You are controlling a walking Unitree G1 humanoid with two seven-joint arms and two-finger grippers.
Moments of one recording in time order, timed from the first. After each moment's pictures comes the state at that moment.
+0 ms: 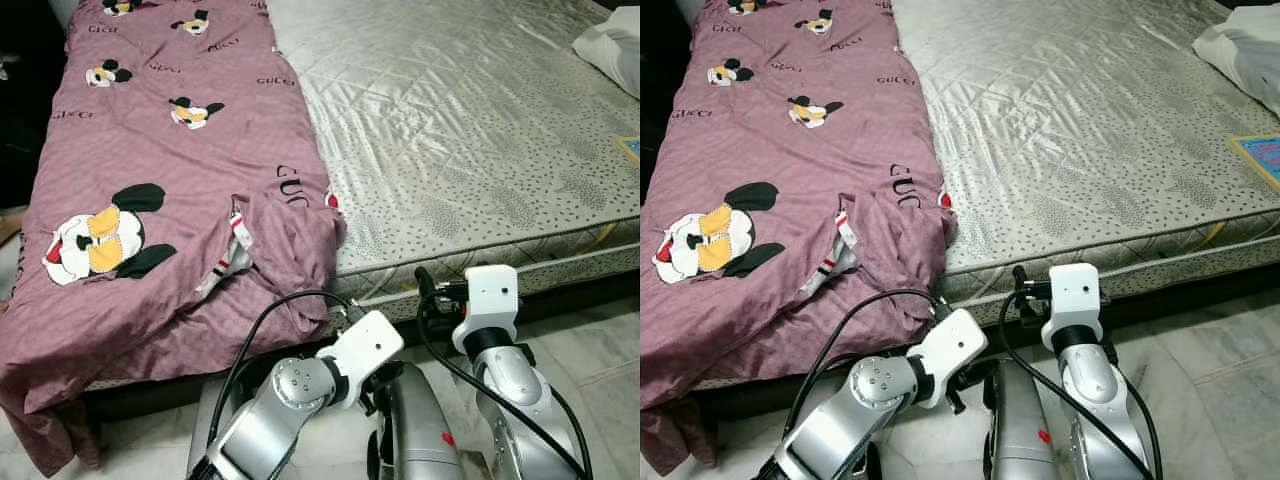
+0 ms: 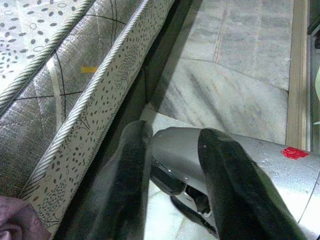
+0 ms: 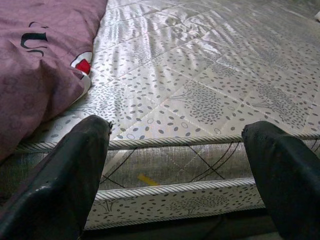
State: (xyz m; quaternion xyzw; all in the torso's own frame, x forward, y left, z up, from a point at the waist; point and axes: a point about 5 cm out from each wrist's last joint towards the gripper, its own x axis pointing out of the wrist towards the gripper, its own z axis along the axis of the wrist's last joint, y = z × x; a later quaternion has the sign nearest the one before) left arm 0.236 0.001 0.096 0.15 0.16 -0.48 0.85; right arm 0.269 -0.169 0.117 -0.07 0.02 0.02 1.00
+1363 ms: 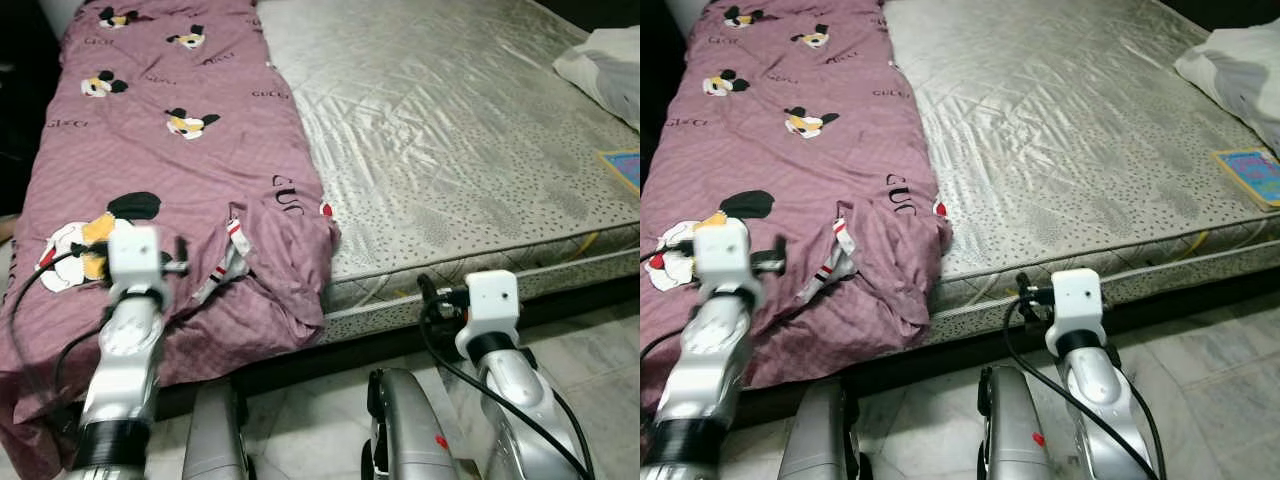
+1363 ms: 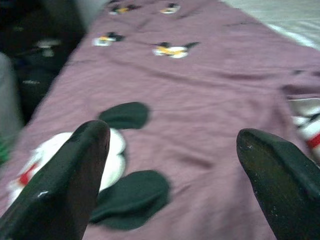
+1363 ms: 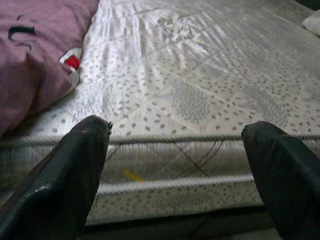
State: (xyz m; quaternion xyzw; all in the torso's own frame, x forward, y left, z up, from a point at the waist) left arm 0.321 0.214 0.123 0.08 0.01 0.10 0.99; right arm 0.266 -0.179 0.105 -0.08 0.03 0.02 1.00
